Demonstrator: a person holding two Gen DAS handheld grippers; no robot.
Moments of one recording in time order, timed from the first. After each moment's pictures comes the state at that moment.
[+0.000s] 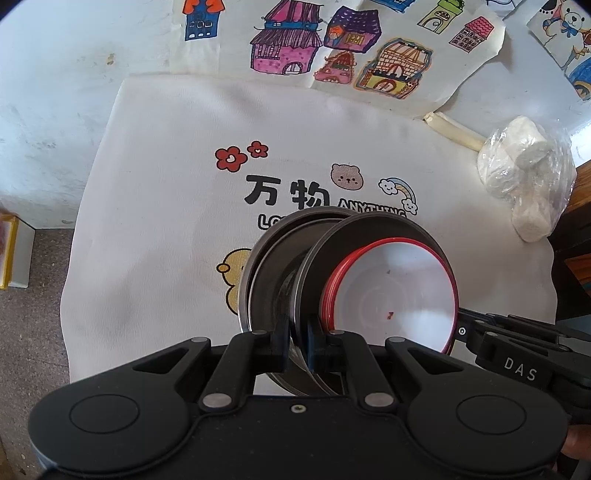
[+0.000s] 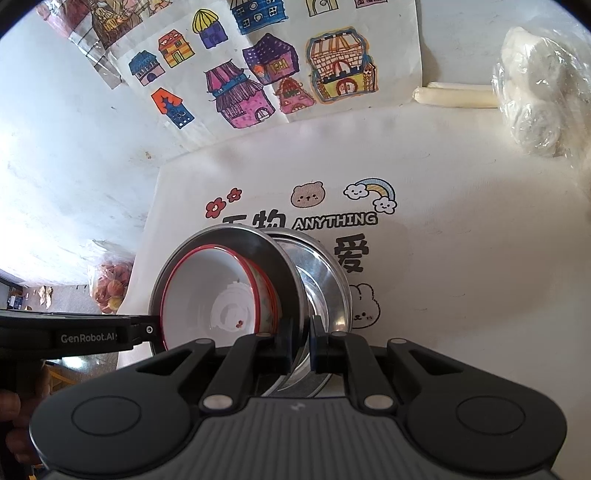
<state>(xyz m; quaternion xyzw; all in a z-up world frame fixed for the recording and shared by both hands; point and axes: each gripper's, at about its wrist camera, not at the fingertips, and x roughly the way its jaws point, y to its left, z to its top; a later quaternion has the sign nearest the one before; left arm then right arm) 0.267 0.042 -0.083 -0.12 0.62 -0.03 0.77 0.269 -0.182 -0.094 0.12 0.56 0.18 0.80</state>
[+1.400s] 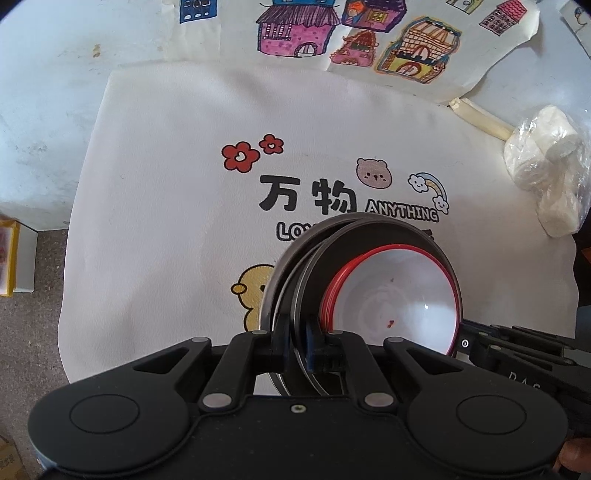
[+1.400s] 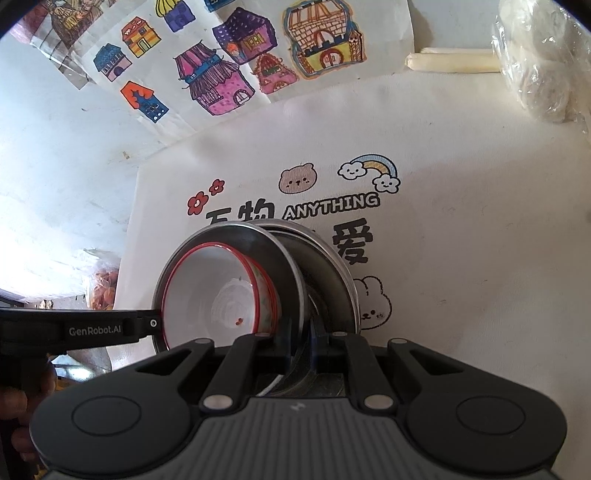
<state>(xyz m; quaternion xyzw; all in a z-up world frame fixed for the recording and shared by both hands) 0.298 0.049 -0.111 -0.11 0.65 -0.03 0.75 0.284 -0.173 -0.121 0.15 0.59 0.16 0.78</state>
